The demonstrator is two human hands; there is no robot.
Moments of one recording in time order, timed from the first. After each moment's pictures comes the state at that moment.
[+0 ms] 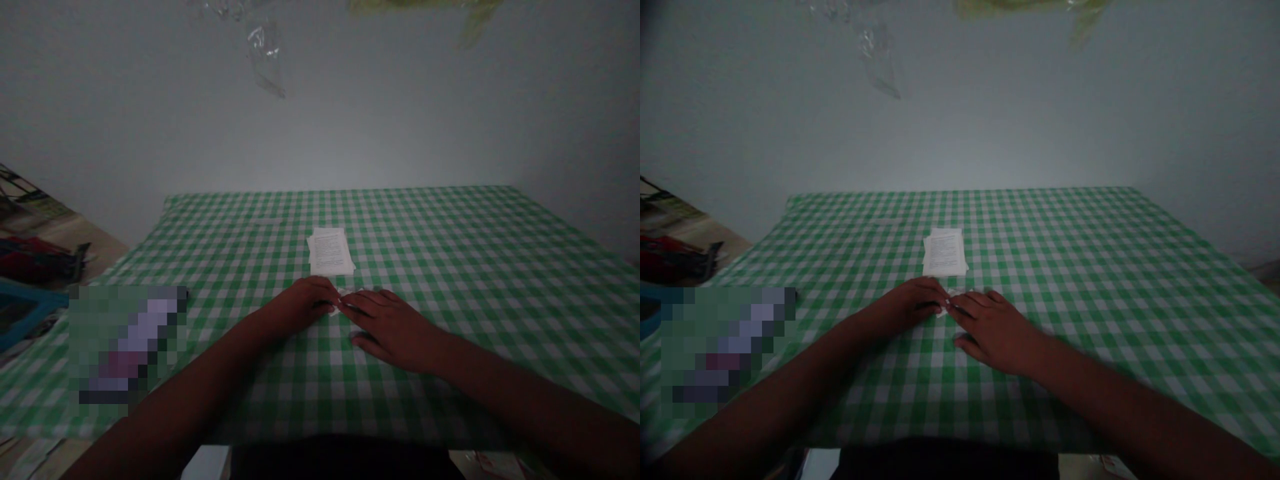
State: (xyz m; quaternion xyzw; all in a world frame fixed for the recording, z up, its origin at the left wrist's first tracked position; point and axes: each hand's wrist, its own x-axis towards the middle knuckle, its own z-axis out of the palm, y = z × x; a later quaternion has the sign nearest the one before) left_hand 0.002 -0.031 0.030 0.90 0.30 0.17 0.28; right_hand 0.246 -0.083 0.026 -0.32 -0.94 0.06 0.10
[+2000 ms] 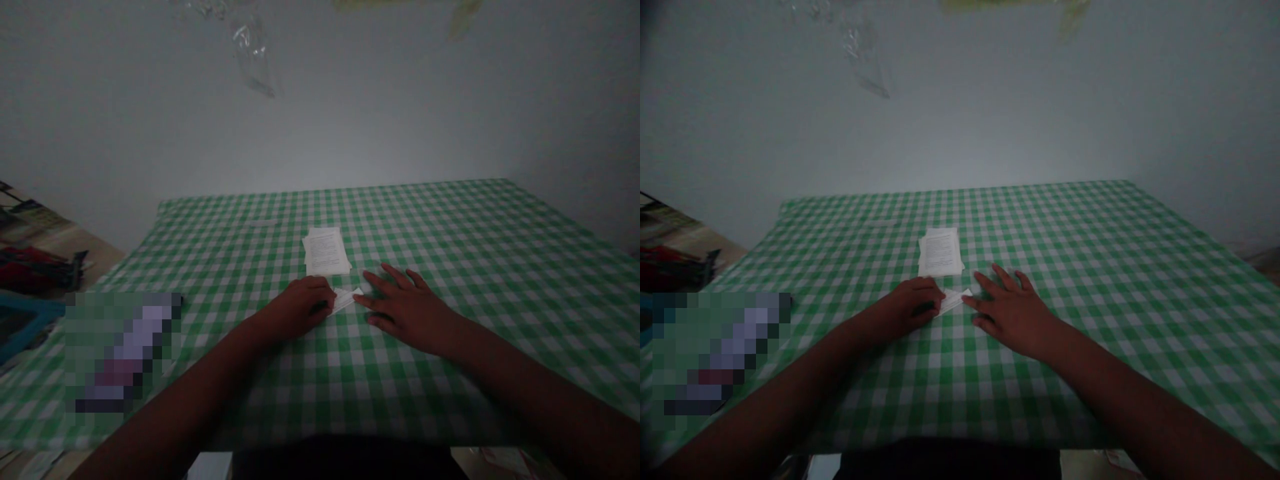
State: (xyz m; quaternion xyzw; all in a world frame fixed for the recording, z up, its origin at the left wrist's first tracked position) left_hand 0.008 -0.037 0.040 0.92 0.30 0.12 0.22; right_hand 0.275 -0.075 0.027 -0.45 -0.89 0.03 0.05
